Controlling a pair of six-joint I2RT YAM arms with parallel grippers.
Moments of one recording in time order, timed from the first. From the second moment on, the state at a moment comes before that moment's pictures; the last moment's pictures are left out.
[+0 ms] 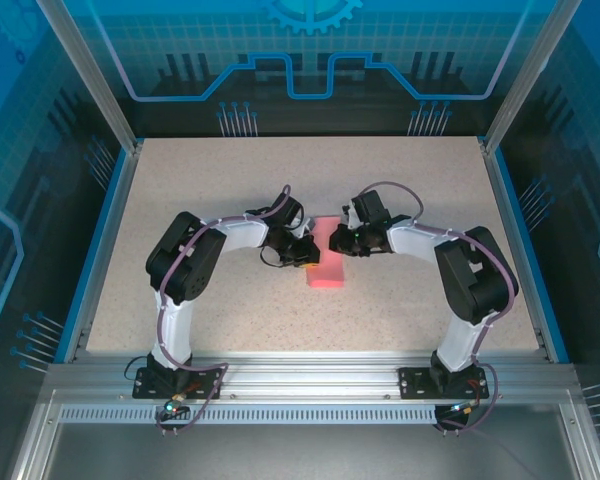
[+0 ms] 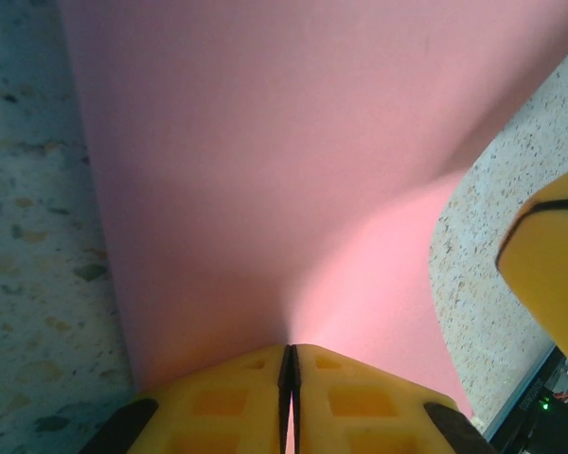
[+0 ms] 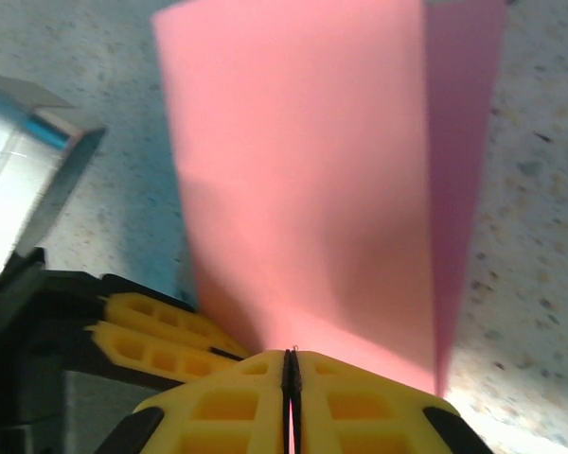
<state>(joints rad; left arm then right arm) -0.51 2.05 1.24 -0.34 0.60 -0.59 0.43 1.79 1.01 -0.21 -0.40 0.59</state>
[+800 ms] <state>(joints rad) -0.51 2.05 1.24 -0.35 0.60 -0.59 0.43 2.00 1.15 -0.19 -0.46 0.60</state>
